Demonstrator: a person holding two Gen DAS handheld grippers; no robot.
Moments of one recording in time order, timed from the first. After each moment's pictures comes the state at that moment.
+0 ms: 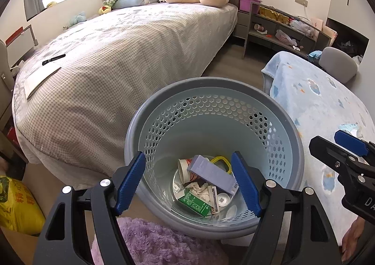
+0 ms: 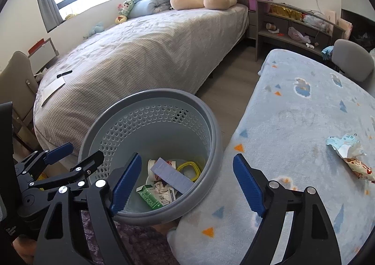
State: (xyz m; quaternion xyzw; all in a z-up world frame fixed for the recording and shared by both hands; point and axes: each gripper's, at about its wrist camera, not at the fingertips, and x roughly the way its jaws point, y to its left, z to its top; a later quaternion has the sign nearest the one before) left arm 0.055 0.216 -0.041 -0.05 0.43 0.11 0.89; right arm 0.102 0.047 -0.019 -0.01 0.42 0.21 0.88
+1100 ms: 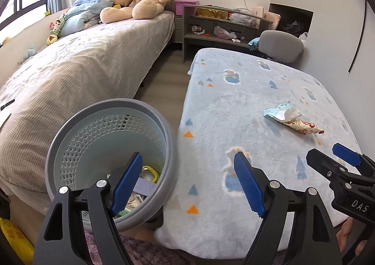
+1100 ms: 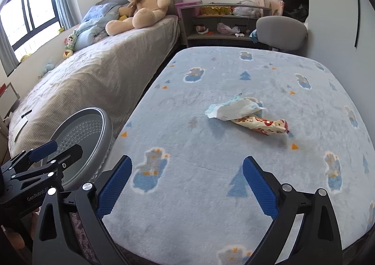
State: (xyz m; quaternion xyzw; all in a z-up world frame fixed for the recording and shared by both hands) left arm 0.057 0.053 -0.014 0.00 0.41 -0.04 0.91; right arm 0.056 -0.140 -0.011 0.06 0.40 0.05 0.91
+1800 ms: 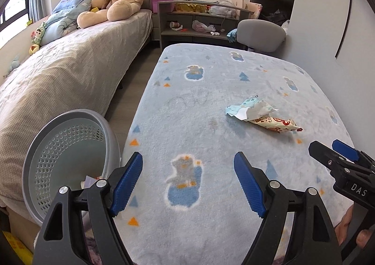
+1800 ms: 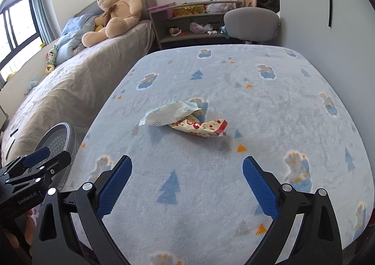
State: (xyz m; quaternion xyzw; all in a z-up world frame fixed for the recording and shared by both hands) left arm 0.077 -0.032 -0.016 0.02 0.42 -0.08 0.90; right arm 0.061 -0.238 -0.019 0.09 0.40 0.00 0.91
